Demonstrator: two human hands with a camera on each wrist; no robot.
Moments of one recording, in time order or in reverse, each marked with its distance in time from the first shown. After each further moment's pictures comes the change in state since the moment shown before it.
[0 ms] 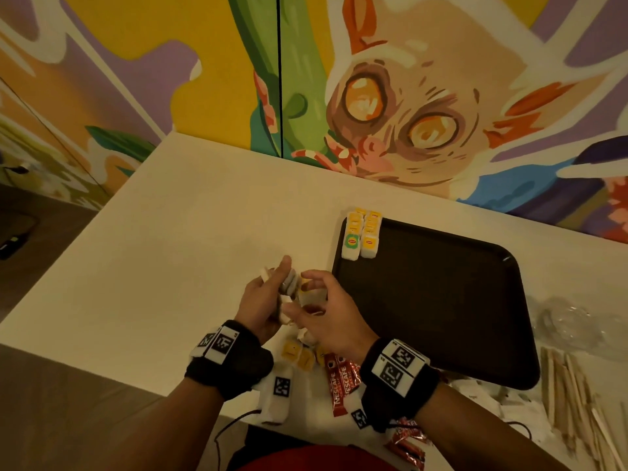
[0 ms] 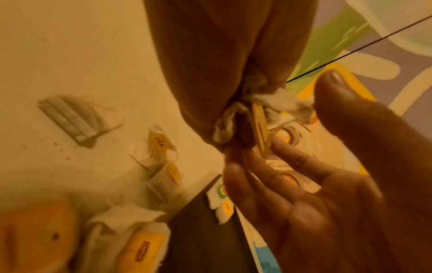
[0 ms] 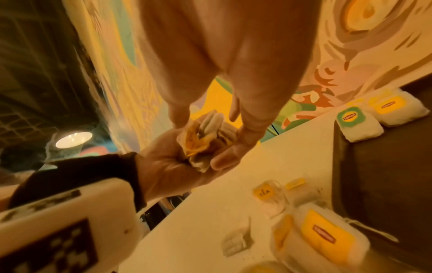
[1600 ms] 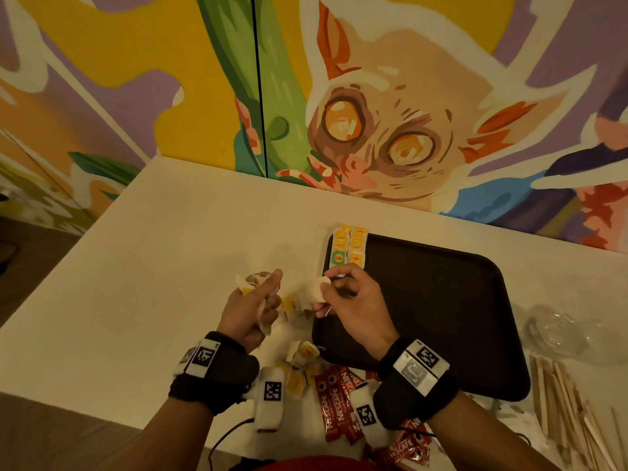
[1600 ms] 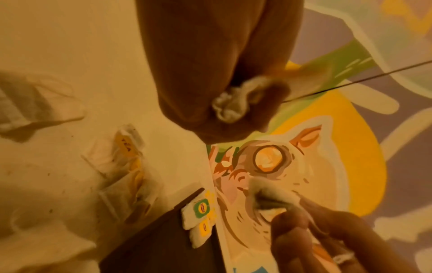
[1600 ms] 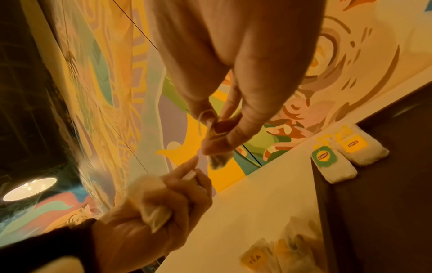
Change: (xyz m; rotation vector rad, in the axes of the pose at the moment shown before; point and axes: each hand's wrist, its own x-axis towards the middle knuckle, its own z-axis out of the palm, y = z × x) left_hand 0.017 0.015 0.004 -0.078 -0.038 0.030; right_hand 0.013 -0.017 -0.049 0.242 0.266 -0.062
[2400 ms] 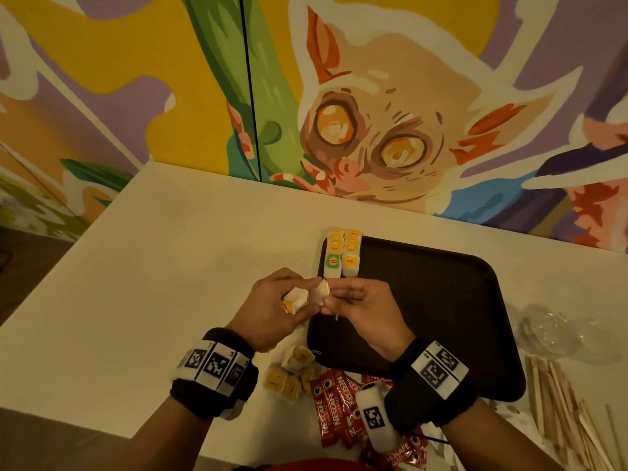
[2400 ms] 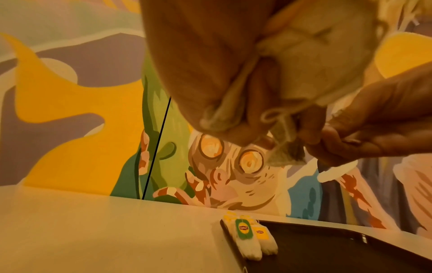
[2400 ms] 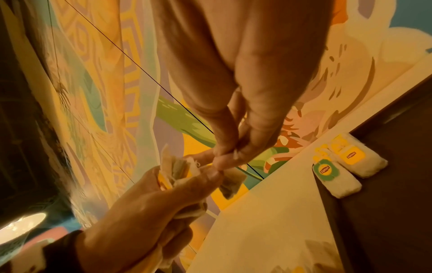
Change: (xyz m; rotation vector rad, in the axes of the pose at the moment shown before) left_hand -0.011 0.005 0.027 1.235 -0.316 0.748; right_hand -0.003 -0.007 -0.026 -0.005 -0.085 0.023
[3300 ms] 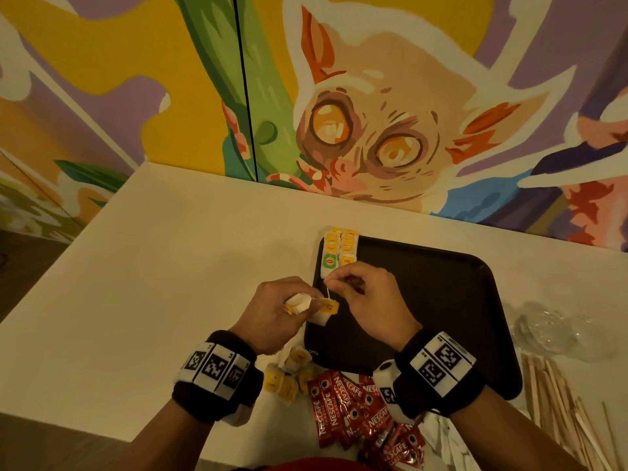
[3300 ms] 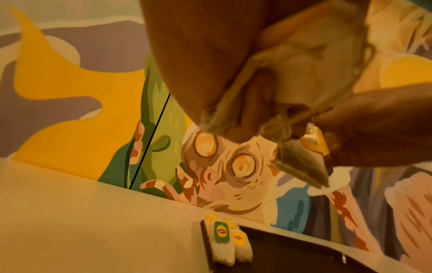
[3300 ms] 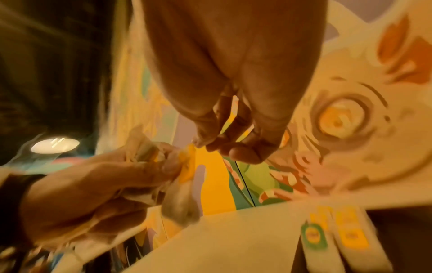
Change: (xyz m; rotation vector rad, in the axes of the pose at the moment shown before) left_hand 0.000 0.010 0.007 -0.071 -0.007 0.048; right_hand 0.007 -0.017 -0.014 -0.545 0.015 -0.265
